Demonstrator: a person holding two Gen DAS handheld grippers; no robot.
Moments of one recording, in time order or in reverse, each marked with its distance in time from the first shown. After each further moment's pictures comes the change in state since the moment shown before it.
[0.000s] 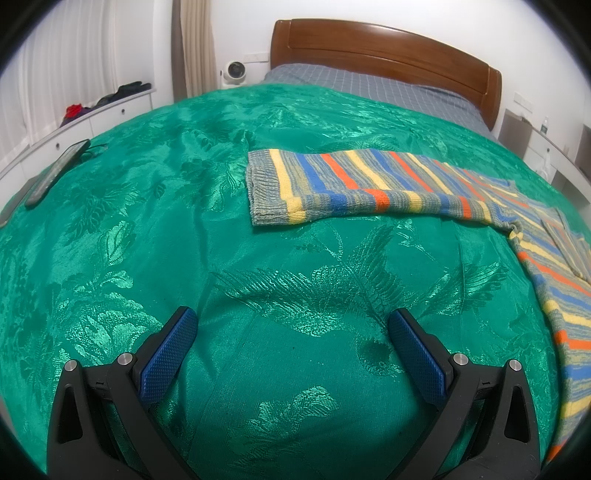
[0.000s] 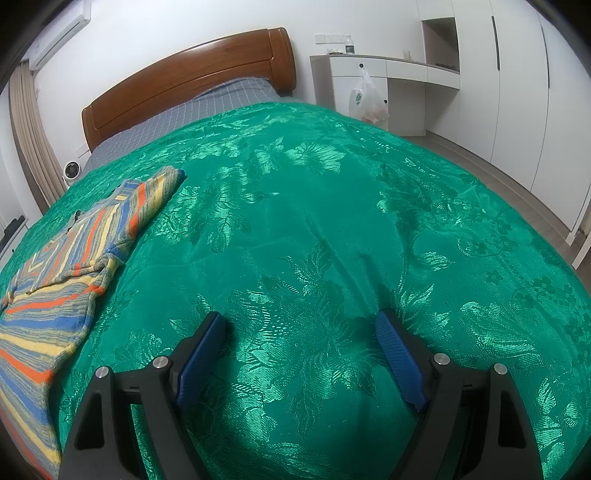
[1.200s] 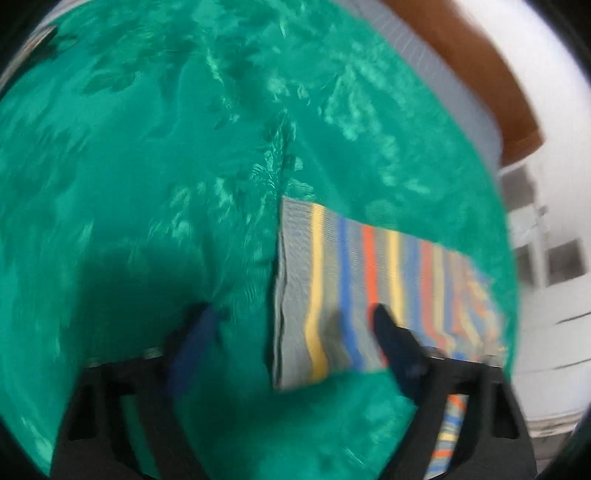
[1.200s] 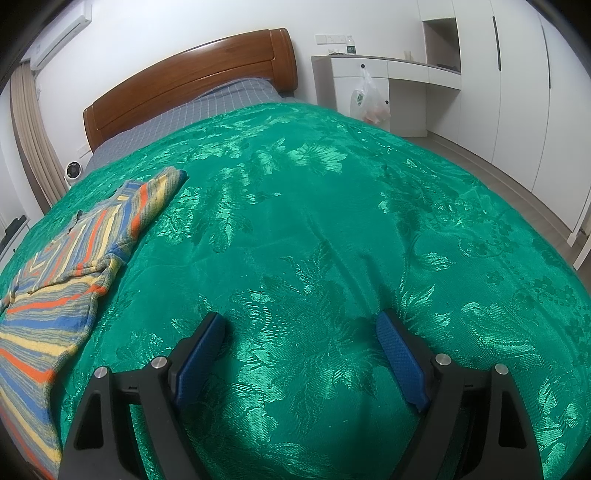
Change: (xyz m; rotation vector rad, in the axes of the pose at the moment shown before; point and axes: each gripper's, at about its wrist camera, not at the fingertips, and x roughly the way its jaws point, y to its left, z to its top) left arm 0.081 0.076 0.127 -0.379 0.475 -0.238; right arm 0.001 0.001 0.000 -0.002 -0.001 0.006
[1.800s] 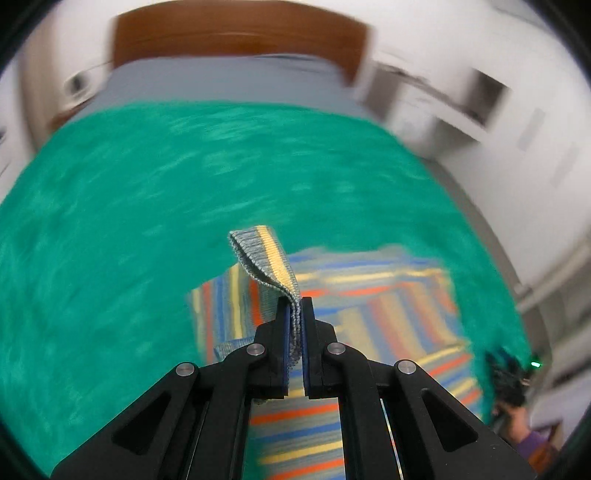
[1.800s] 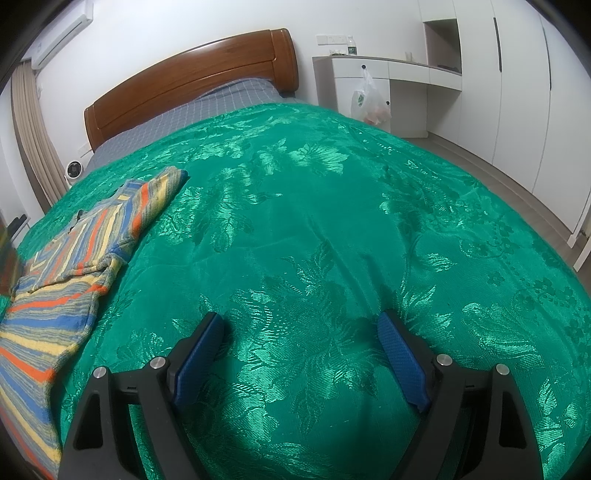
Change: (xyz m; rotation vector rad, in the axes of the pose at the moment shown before) left arm -0.062 -0.341 -0.082 0.756 -0.118 -0.137; right arm 0.000 0.000 0.000 -0.004 -0.001 0.005
